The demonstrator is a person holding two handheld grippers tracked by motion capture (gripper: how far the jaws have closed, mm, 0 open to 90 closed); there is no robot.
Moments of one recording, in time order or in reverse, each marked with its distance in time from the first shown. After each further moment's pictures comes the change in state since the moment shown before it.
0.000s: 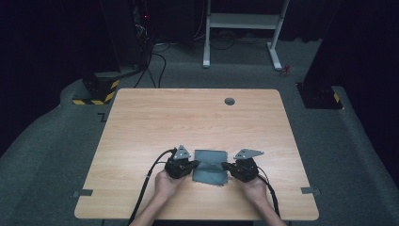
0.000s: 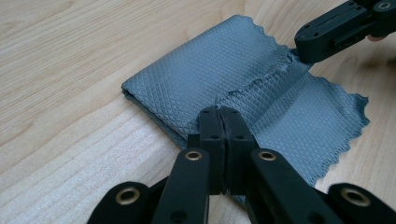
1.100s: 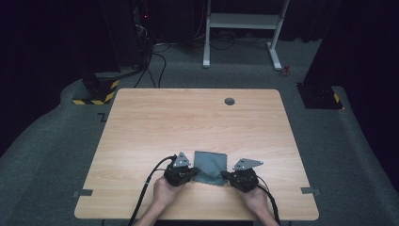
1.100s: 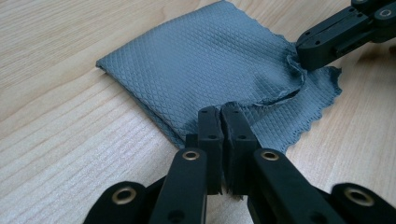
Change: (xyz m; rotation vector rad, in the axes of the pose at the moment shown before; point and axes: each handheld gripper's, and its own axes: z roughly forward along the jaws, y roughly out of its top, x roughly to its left) left arm -0.015 -0.014 -0.006 0.021 -0.017 0.022; right arm 0.020 -0.021 -0.004 0.010 0.014 -0.037
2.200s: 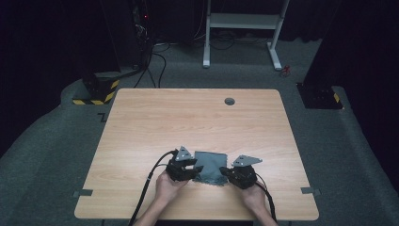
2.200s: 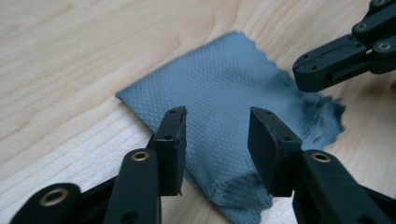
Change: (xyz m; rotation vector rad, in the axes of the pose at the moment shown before) left arm -0.001 0.022 0.003 0.012 0.044 -0.039; right arm 0.001 0.012 0.003 -0.018 -0.040 0.013
